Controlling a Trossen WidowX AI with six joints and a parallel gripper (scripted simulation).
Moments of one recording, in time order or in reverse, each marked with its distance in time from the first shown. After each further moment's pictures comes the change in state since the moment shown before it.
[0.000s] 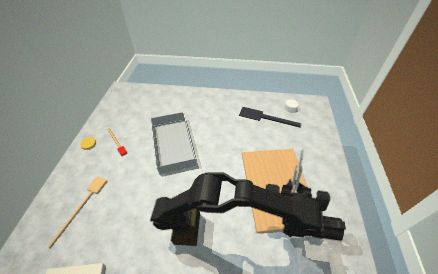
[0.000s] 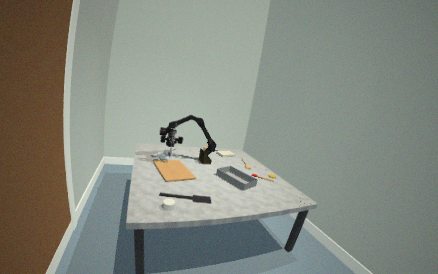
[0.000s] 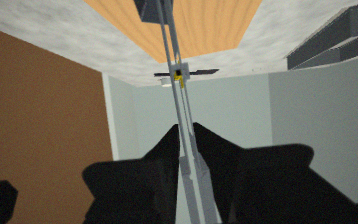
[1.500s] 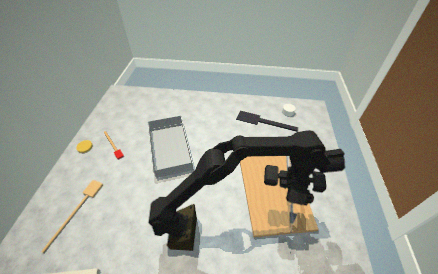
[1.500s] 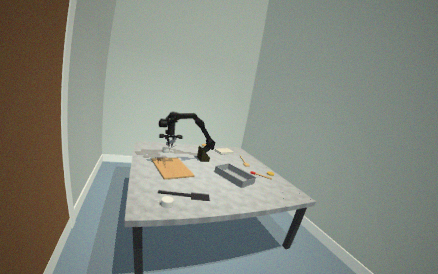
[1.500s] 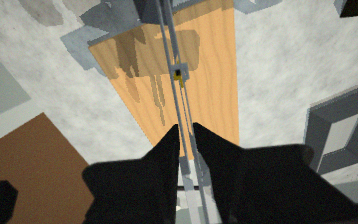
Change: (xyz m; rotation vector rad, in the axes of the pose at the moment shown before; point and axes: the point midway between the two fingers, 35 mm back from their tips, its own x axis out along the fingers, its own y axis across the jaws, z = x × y) arm 0.036 -0.001 -0.005 -0.005 -1.038 -0.035
